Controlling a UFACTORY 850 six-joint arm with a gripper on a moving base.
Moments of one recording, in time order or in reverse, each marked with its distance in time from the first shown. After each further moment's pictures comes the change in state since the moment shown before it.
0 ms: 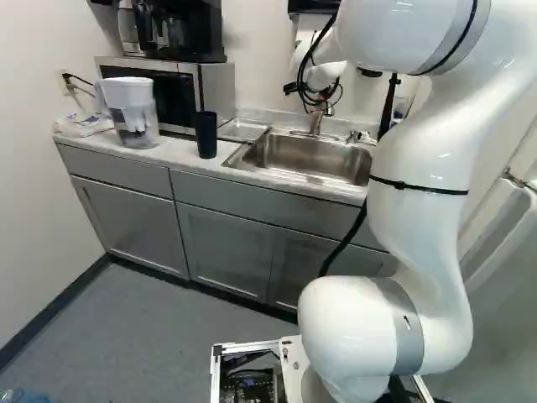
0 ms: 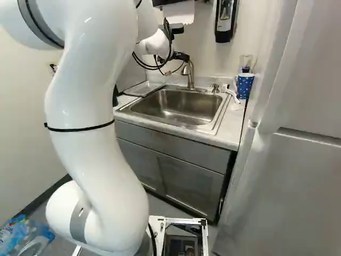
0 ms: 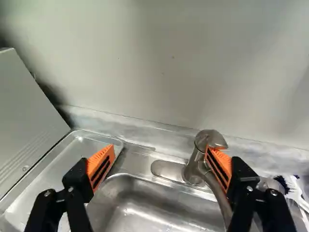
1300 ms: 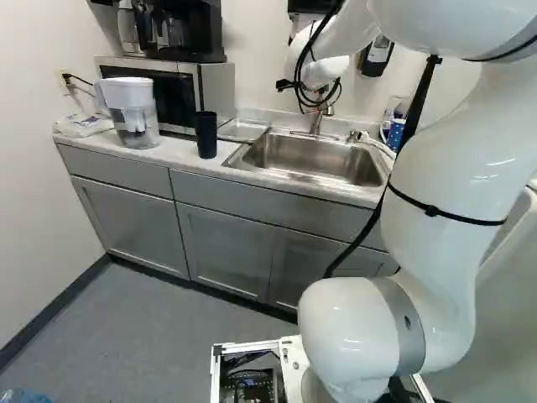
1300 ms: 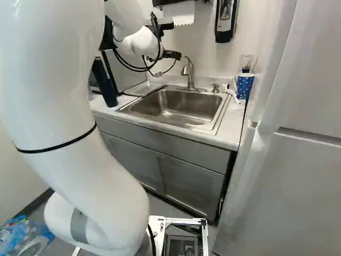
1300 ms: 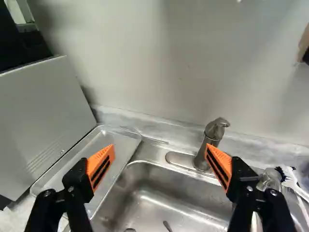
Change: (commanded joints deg) arm 2.6 12.0 13.4 0.0 4.7 0.0
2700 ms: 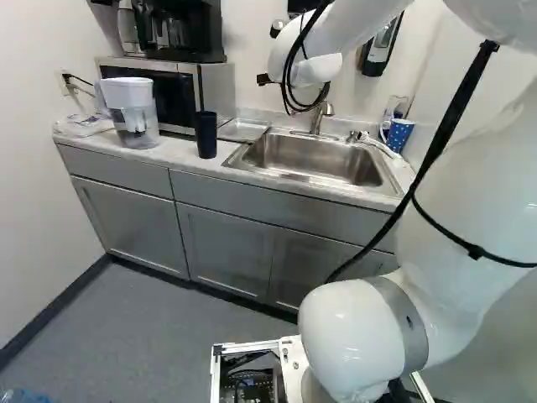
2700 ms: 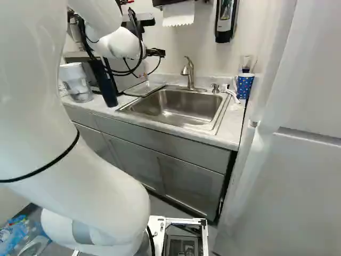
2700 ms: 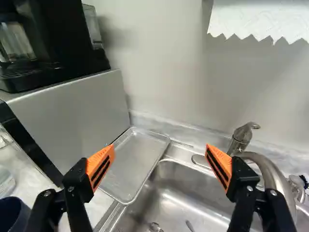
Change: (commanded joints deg) arm 7.1 9.8 10.1 0.0 5.4 0.0
